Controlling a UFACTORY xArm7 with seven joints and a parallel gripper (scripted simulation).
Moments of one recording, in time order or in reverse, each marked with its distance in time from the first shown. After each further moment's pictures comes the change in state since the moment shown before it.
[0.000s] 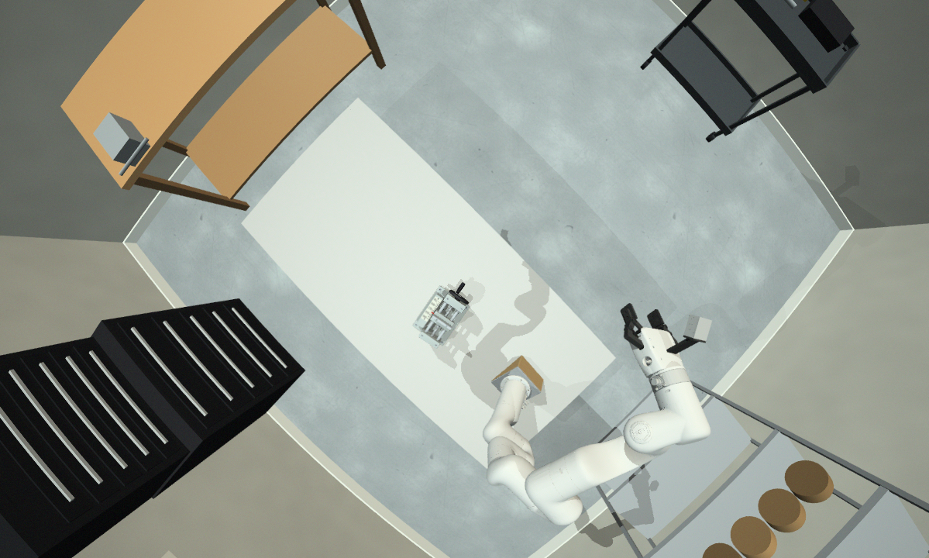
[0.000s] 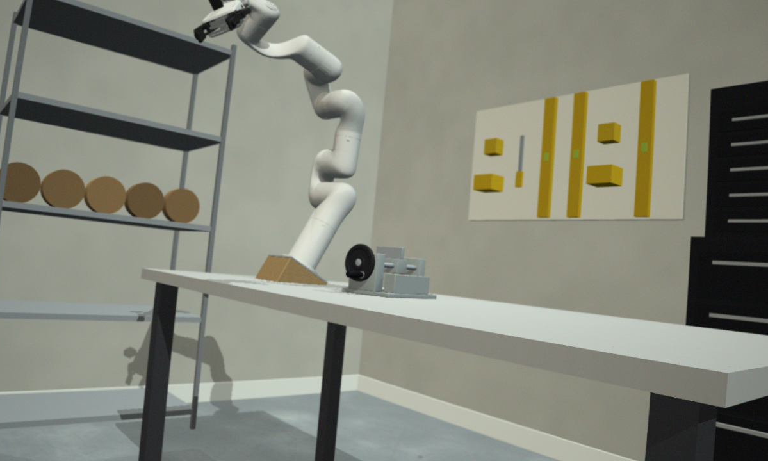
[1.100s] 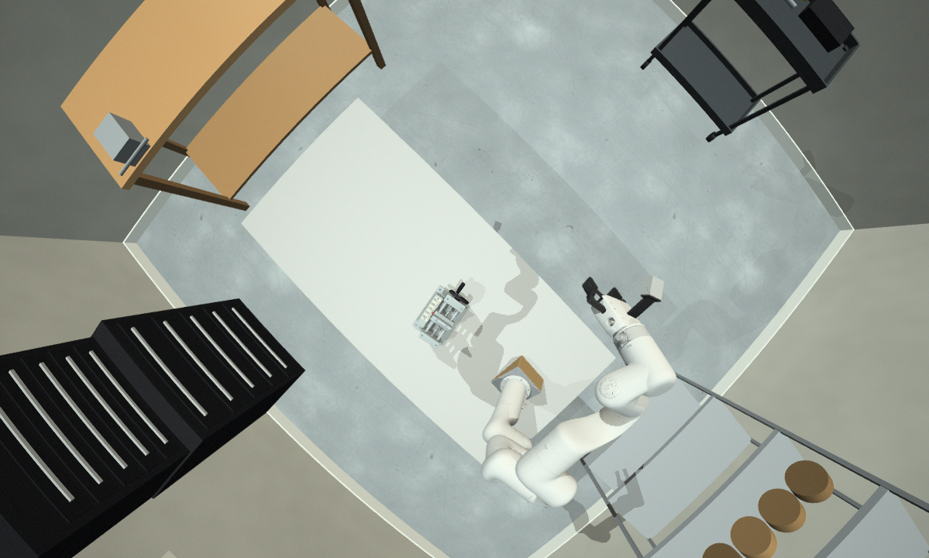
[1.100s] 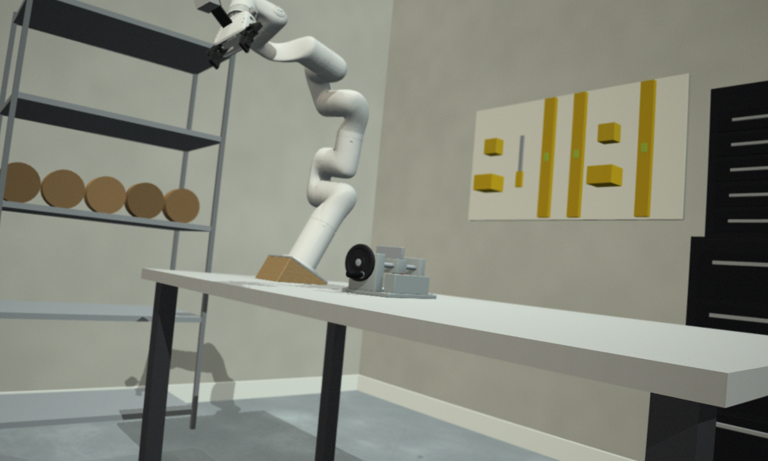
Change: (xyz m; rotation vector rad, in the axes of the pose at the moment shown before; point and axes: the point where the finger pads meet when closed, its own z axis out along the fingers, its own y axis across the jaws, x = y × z) arm -0.047 -0.046 0.094 -0.016 -0.191 0.127
